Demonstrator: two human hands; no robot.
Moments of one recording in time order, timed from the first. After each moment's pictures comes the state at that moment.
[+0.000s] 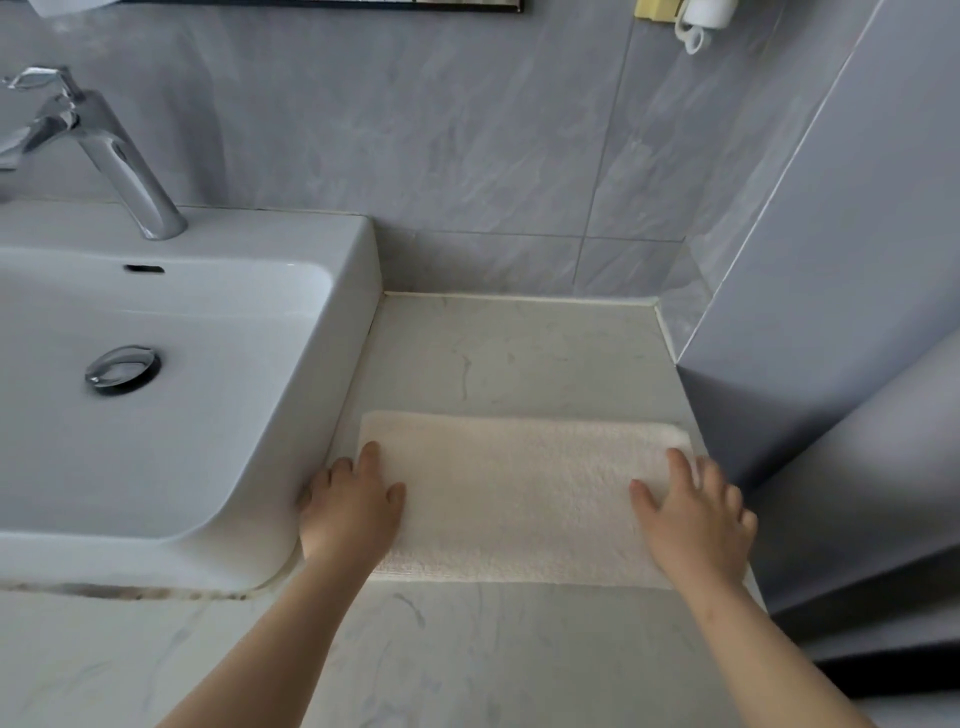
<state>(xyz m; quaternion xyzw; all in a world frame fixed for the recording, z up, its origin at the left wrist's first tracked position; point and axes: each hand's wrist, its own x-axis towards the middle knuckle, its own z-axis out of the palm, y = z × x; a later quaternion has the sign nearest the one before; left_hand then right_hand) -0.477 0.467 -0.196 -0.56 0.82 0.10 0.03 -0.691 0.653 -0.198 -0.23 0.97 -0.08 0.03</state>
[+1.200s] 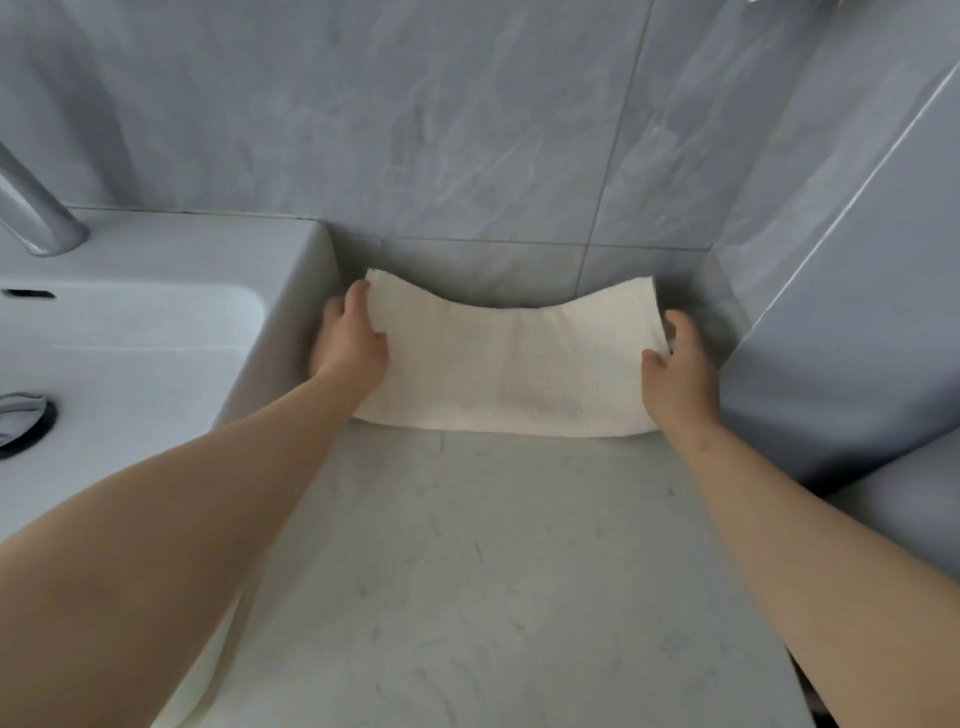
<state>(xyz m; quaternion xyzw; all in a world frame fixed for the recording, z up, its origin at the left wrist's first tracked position) -0.616 0.307 -0.160 -0.53 0.80 0.23 -0.16 -0.820 0.513 -0.168 -0.23 0.88 -0.41 0.07</state>
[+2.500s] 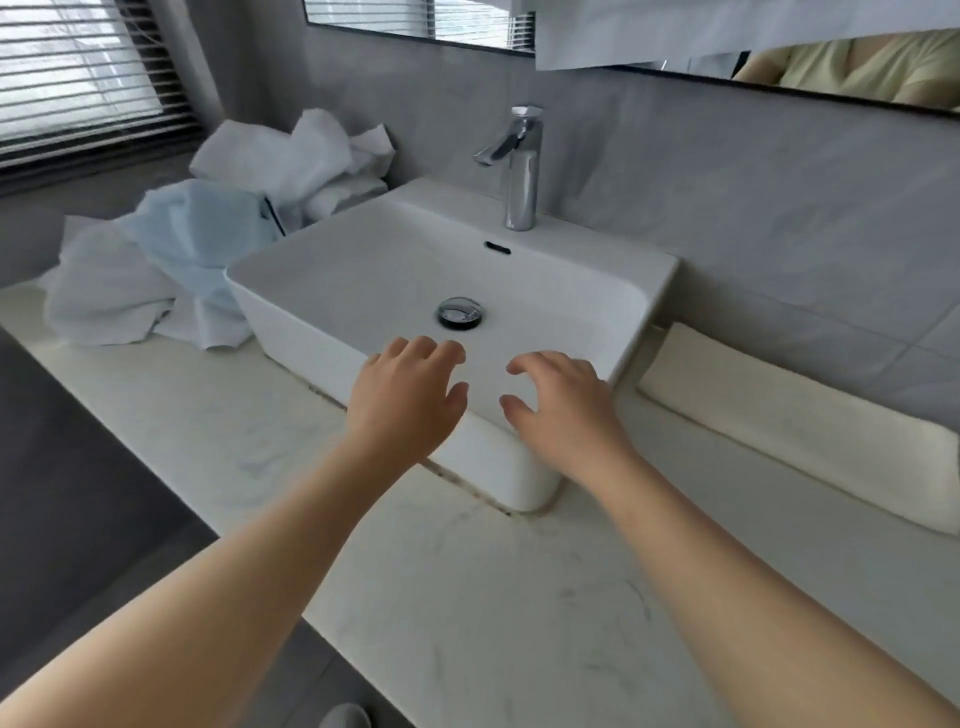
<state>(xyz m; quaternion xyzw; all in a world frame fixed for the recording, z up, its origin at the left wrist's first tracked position) -0.288 0.444 -0.078 -0.56 0.80 -0.02 -0.20 -0.441 0.473 -0.072 -0.71 0.67 -0.19 0.11</state>
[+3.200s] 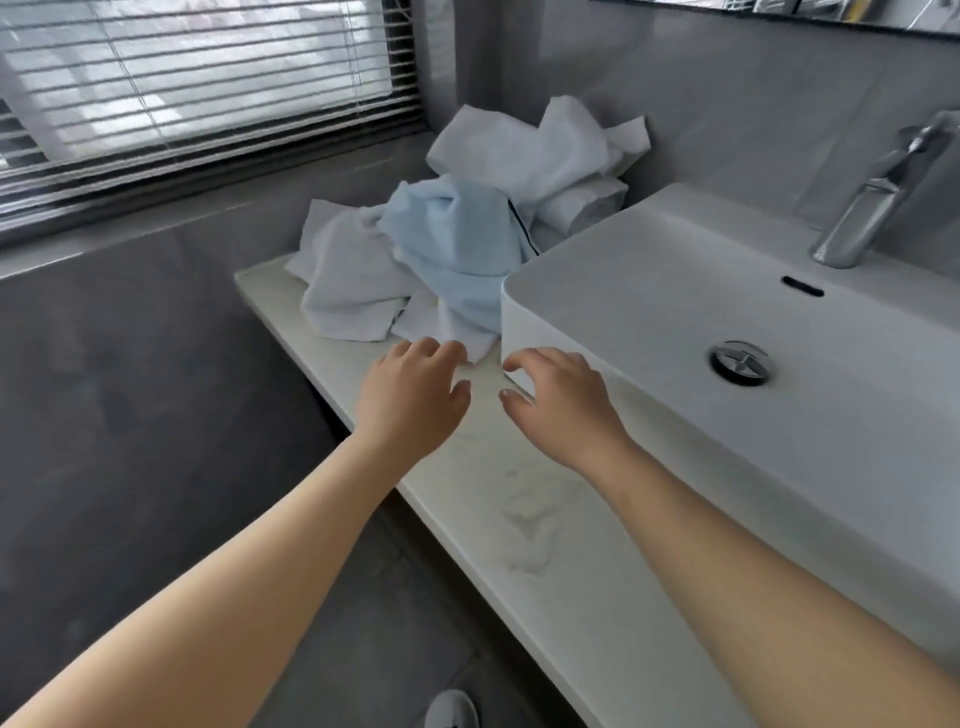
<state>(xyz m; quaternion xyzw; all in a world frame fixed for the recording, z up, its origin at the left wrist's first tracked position) -0.005 0.356 -0.098 -0.68 0.72 0.00 -0.16 -0.159 0.343 -0.094 -0.79 0.57 -0.17 0.15</state>
